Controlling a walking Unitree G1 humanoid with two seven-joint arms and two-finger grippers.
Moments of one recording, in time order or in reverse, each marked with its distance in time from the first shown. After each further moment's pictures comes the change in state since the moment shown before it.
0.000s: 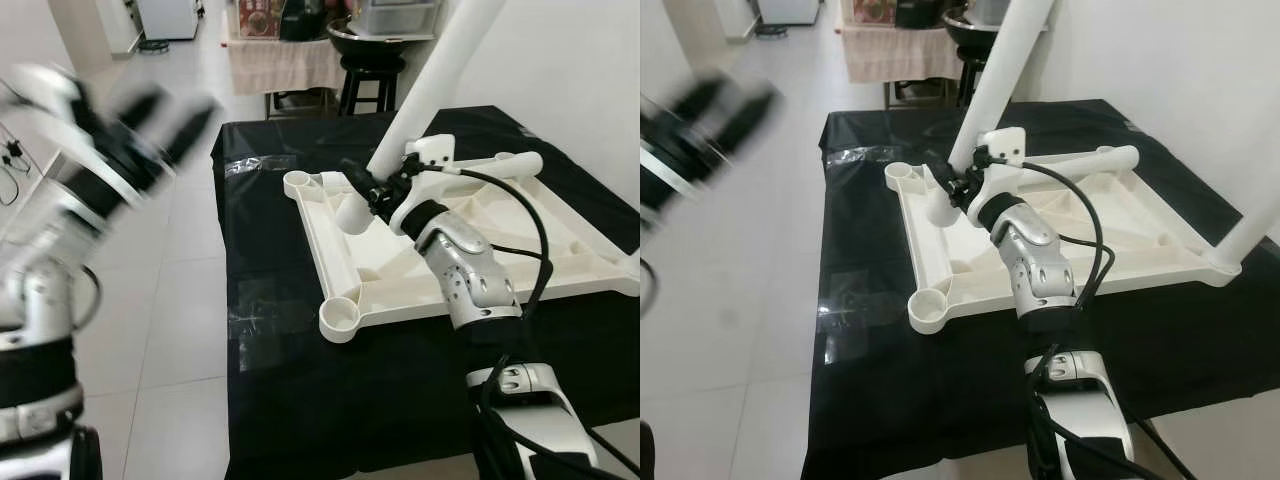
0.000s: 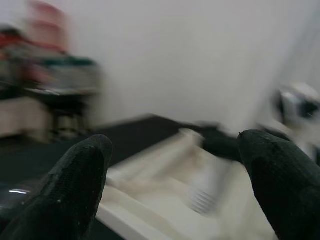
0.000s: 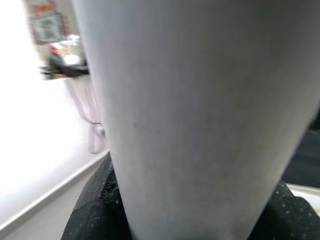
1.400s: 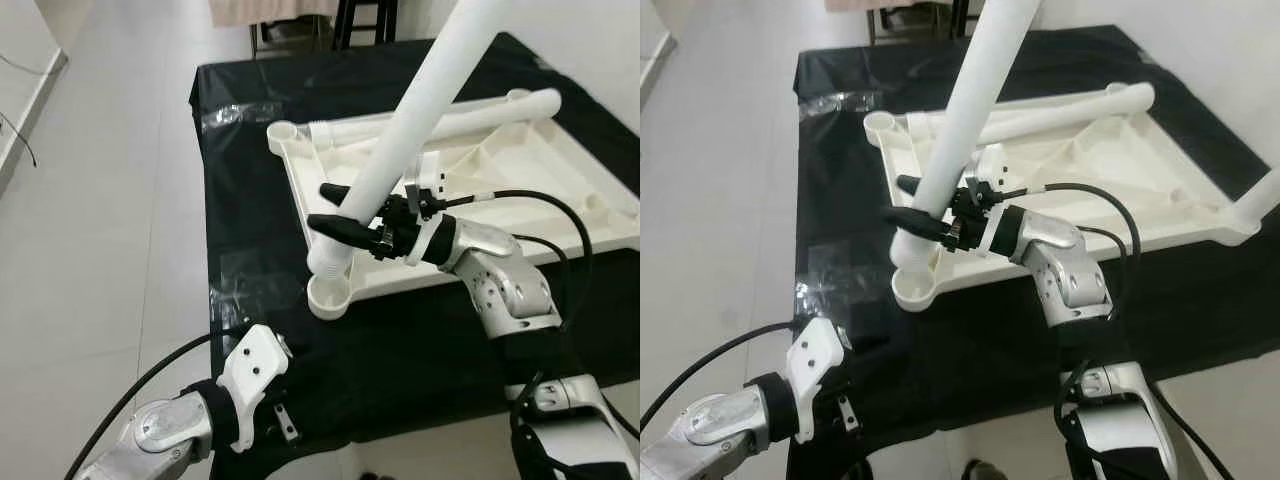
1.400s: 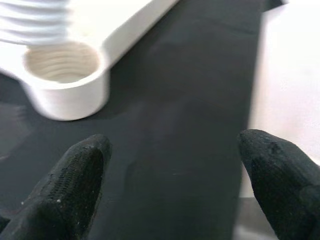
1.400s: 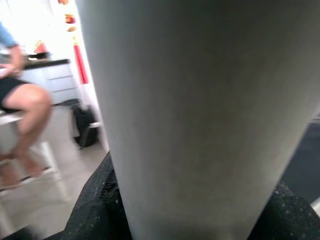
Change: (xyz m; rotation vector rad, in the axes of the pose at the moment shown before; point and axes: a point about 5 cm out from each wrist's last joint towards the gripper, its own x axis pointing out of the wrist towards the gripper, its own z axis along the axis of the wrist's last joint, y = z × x) left arm -0.060 -0.141 -0.114 0.004 0.481 -0.189; right arm -0.041 0.033 -0.002 0.010 0.086 0.731
